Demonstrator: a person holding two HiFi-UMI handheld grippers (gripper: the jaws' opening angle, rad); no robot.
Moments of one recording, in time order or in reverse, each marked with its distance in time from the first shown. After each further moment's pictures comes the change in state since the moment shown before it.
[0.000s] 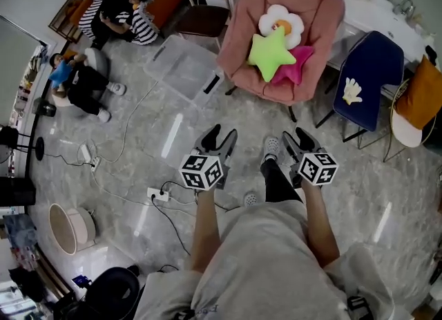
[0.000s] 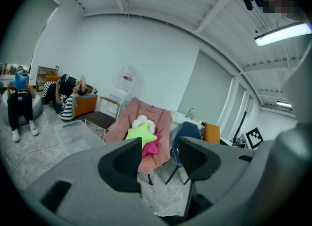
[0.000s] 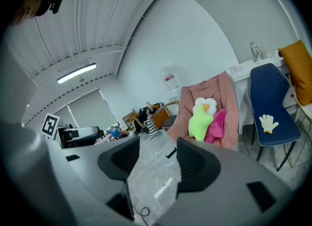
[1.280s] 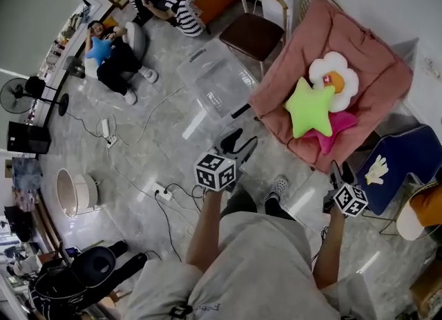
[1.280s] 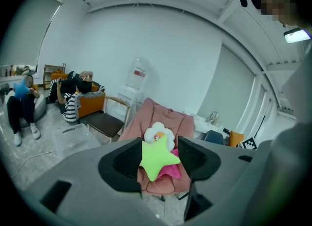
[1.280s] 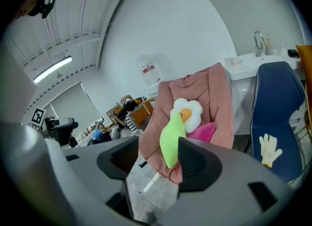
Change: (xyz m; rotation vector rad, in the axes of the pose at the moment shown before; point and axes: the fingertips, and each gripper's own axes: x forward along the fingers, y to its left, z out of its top) left arm 0.222 0.134 0.132 -0.068 0.044 0.124; right arm 0.194 -0.233 0.142 0.023 0.115 -0.134
